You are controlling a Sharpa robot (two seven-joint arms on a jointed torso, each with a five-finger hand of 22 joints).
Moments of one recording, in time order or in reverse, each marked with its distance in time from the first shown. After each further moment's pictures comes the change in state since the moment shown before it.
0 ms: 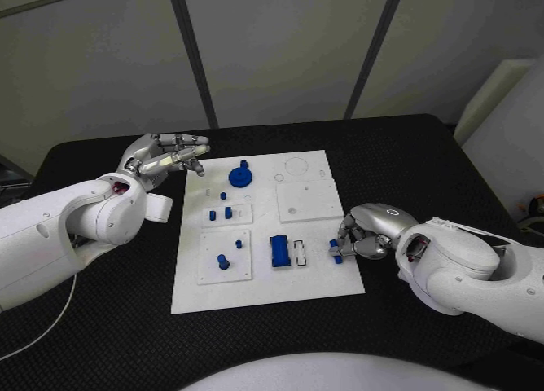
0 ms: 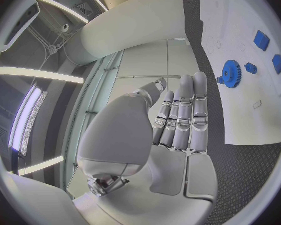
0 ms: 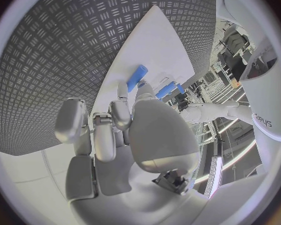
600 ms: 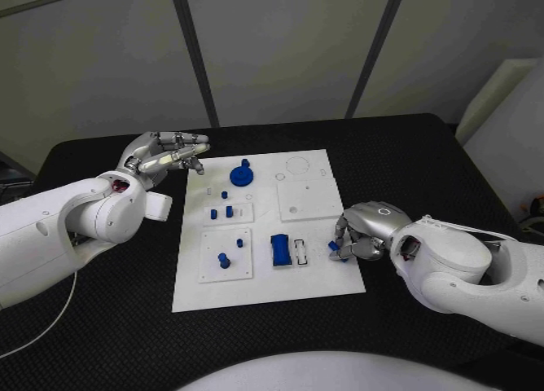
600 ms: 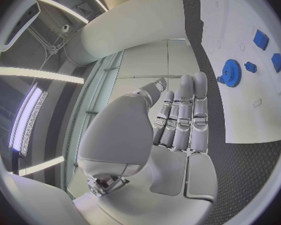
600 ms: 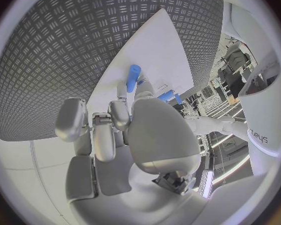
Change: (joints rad) left arm 0.000 -0.008 0.000 0.003 0.000 0.002 0.000; left_hand 0.000 0.000 0.000 0.000 0.000 0.000 0.000 0.000 0.000 0.000 0.000 0.000 0.000 0.000 0.000 0.000 0.000 0.000 0.000 0.000 0.000 0.000; right arm 0.000 0.027 0.007 0.007 -0.138 0.095 -0.017; right_hand 0.042 -0.021 0.003 -0.033 -0.062 -0.016 0.009 0.010 0.020 -0.002 0.002 0.005 0.007 0.000 0.000 -0.005 0.000 0.000 -0.003 -0.003 -0.011 -0.010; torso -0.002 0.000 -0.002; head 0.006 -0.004
